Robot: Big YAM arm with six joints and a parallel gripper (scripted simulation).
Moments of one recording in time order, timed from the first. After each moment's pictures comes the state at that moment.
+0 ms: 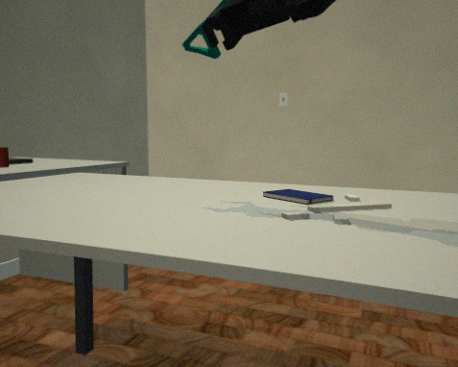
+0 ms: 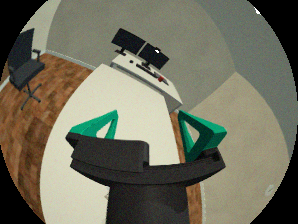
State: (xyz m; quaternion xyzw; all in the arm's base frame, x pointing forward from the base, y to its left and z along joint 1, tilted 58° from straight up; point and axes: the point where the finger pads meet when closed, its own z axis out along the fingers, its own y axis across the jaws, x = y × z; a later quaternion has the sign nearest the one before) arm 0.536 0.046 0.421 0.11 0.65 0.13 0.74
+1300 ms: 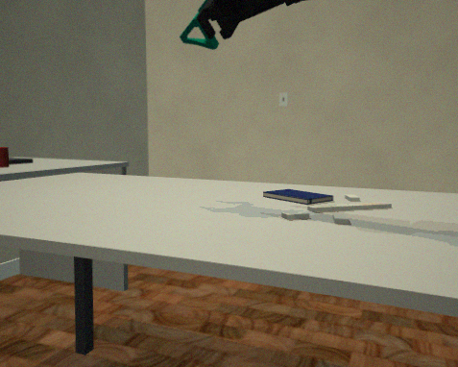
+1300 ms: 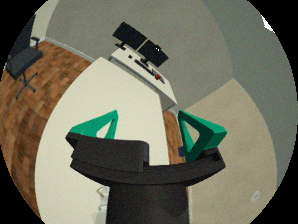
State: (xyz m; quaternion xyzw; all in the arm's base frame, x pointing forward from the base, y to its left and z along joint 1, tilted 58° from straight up) arm 0.535 0.034 0.437 0.07 0.68 0.09 0.73
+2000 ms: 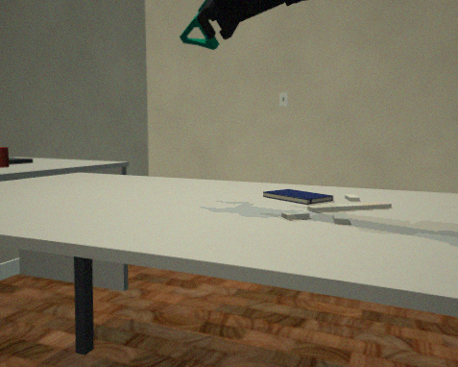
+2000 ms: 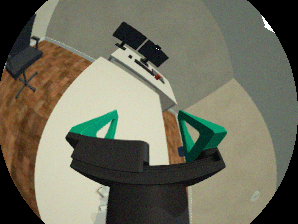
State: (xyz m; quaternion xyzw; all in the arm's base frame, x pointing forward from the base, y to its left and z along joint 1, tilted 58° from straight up) arm 0.536 0.034 0.437 0.07 0.68 0.09 0.73
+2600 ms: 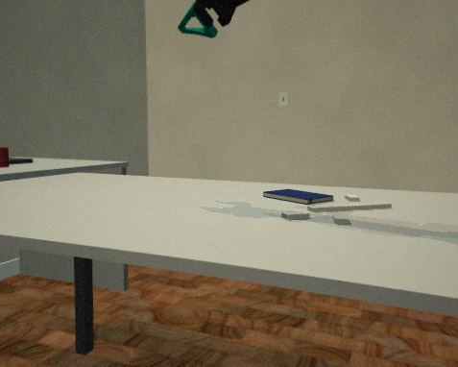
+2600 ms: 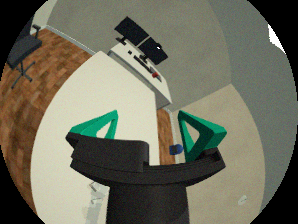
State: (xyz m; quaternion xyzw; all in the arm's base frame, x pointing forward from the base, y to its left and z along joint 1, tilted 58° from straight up) arm 0.531 0.022 0.456 0.04 0.70 0.05 0.71
